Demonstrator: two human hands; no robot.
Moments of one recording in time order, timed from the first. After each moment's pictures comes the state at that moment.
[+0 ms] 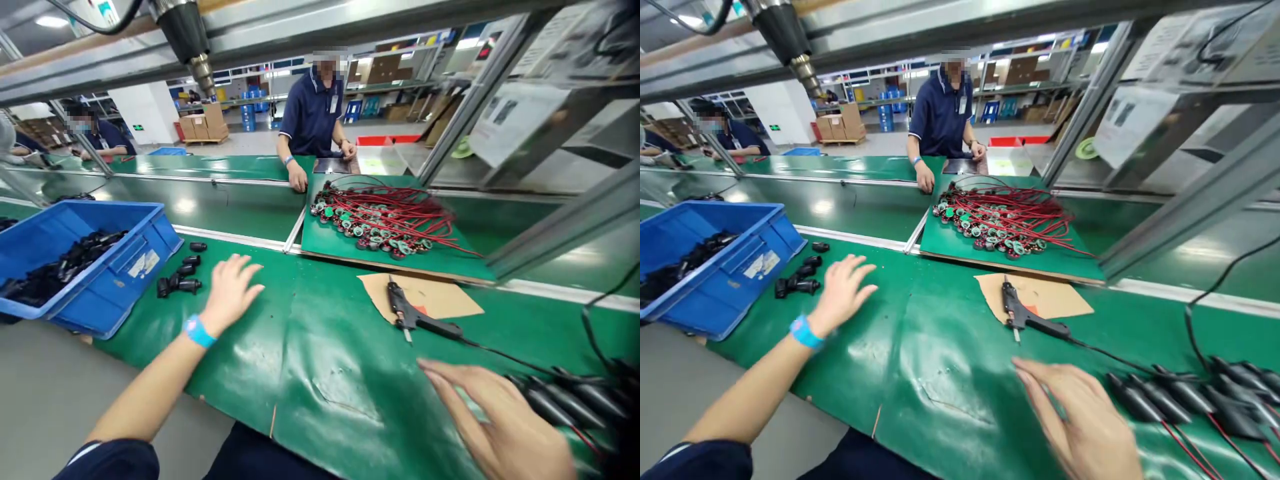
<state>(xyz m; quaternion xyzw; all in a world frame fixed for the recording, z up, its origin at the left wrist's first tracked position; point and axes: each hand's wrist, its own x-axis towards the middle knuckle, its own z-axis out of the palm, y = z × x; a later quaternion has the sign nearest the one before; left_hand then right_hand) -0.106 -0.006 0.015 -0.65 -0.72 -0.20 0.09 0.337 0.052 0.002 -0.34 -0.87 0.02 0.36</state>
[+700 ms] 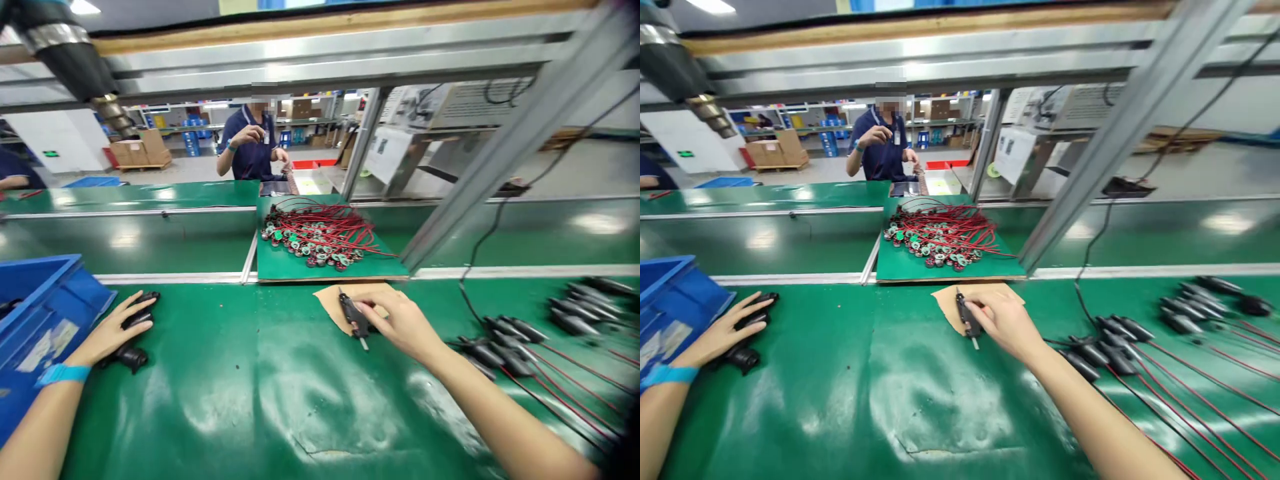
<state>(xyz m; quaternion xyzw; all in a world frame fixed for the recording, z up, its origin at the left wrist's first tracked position) -0.319 0.000 -0.009 -0.63 -0.76 -0.15 -0.09 0.310 0.177 0.029 -0.37 -0.89 0.00 0.27</state>
